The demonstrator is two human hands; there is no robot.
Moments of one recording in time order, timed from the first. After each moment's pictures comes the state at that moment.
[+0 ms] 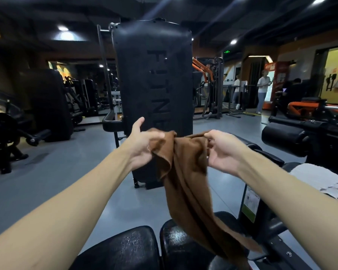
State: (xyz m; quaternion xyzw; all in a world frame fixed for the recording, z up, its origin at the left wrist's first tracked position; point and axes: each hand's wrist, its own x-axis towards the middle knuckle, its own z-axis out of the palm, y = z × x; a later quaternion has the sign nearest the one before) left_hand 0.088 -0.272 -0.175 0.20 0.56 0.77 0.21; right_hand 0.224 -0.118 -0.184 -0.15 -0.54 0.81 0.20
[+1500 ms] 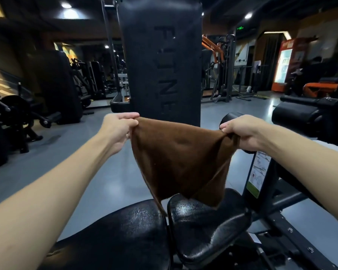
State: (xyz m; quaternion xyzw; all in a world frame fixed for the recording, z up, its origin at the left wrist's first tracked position) left_hand 0.066 -0.331 -0.202 0.17 0.68 0.71 0.03; right_hand 0.237 -0.083 -0.197 -0.28 -0.69 0.65 0.16
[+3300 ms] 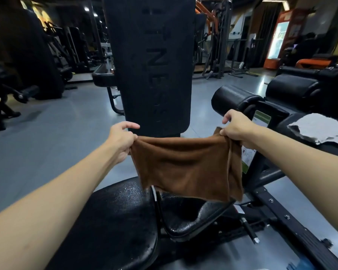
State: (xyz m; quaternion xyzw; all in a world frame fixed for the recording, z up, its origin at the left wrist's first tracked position) left_hand 0.064 -0.290 -0.309 0.09 0.75 0.64 0.11; right_hand 0.220 -0.040 -0.284 -0.34 -0.86 0.32 0.19
